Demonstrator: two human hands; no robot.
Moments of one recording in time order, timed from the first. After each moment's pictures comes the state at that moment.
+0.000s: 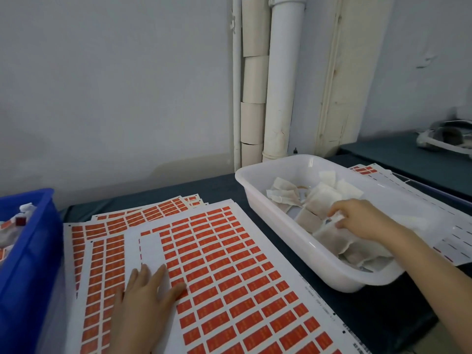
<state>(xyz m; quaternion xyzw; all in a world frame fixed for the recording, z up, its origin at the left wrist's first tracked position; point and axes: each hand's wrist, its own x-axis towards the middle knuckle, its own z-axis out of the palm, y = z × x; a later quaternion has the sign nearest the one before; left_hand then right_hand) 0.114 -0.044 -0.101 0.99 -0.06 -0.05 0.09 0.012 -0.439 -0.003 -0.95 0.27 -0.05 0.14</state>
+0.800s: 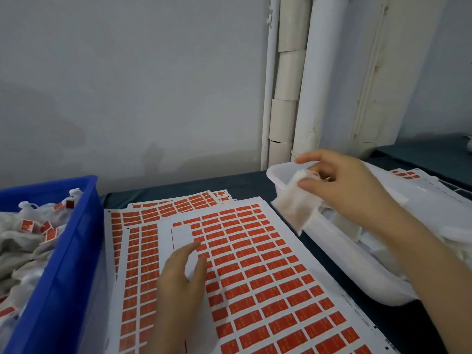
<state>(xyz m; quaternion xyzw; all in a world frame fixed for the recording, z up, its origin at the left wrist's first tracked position) 0.093 -0.053 -0.077 0.87 -0.03 0.08 0.49 0.030 -0.286 0.079 -0.88 0.04 -0.27 0.38</state>
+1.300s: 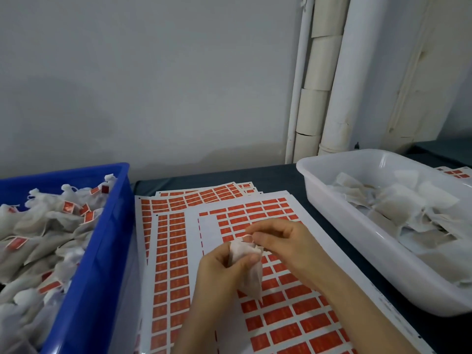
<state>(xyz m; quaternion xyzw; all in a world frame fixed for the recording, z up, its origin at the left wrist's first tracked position) 0.084 -0.056 -0.068 0.75 -0.11 -0.03 0.65 0.067 -0.197 -0.026 -0.81 -0.04 -0.08 0.58</state>
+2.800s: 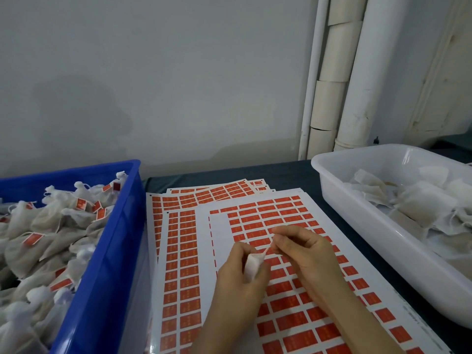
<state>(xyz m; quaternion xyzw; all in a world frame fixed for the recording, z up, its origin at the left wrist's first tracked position) 0.082 -0.063 -0.082 0.80 -0.11 0.00 0.58 0.068 -0.192 -0.057 -0.67 0.08 -0.17 0.71</state>
